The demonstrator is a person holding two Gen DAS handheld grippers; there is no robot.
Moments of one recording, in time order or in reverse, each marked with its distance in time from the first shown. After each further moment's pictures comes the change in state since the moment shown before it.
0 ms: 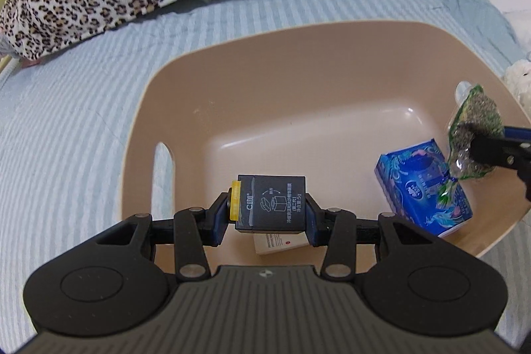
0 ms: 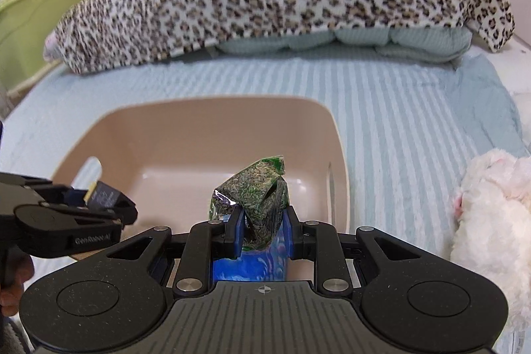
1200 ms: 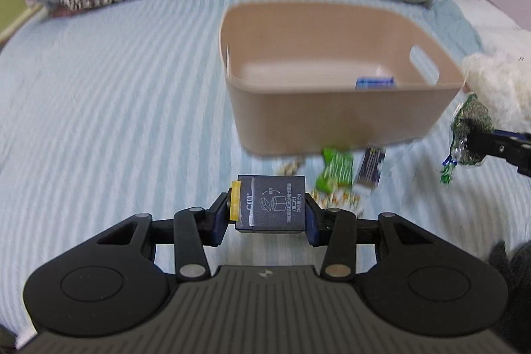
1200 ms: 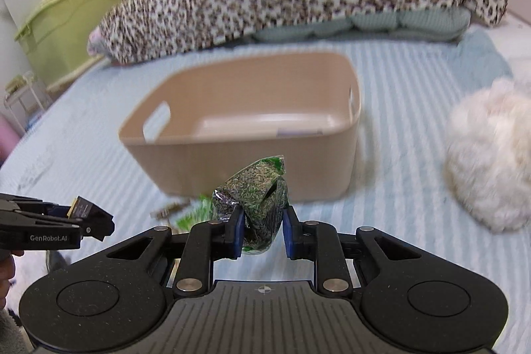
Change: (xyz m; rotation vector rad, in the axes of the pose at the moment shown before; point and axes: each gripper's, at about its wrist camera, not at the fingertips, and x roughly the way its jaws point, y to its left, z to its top) left arm -0.127 0.039 -0.117 -0.115 -0.049 -0.062; right arm -0.108 0.016 -0.090 0.018 -0.082 0.127
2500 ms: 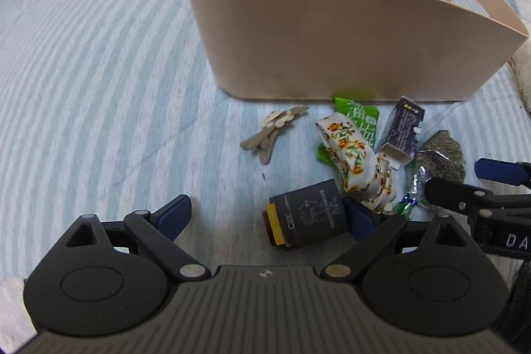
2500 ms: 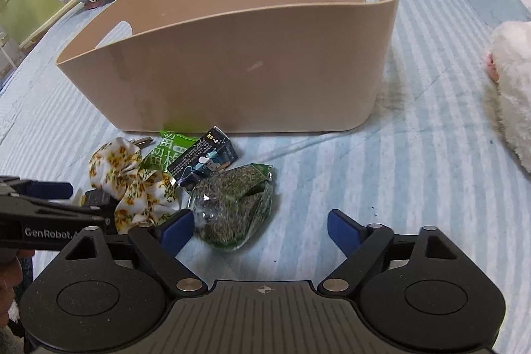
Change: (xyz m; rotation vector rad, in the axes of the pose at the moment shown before) left arm 0.102 -0.019 -0.024 -0.079 0.212 0.027; right arm 0.102 -0.005 -0.041 0.027 0.277 -0.039
